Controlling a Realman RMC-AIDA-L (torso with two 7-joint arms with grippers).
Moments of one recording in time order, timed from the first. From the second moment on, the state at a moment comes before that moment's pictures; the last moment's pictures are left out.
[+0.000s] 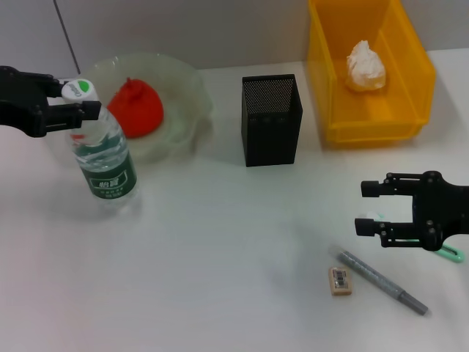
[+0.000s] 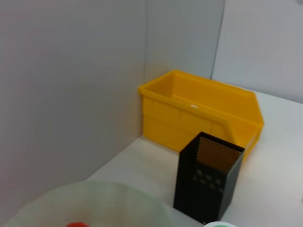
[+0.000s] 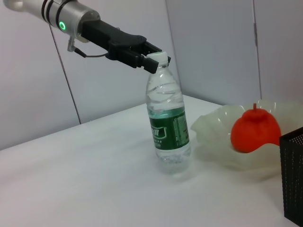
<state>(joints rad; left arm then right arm) -0.56 -2.02 0.79 1.22 2.12 1.60 -1.87 0.39 1.99 -0.63 -0.70 -2.01 -1.74 1.26</state>
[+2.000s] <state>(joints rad) -0.52 -2.03 0.79 1.15 2.15 1.46 -1.81 0.39 1.99 -0.63 -0.70 -2.01 -1.74 1.26</state>
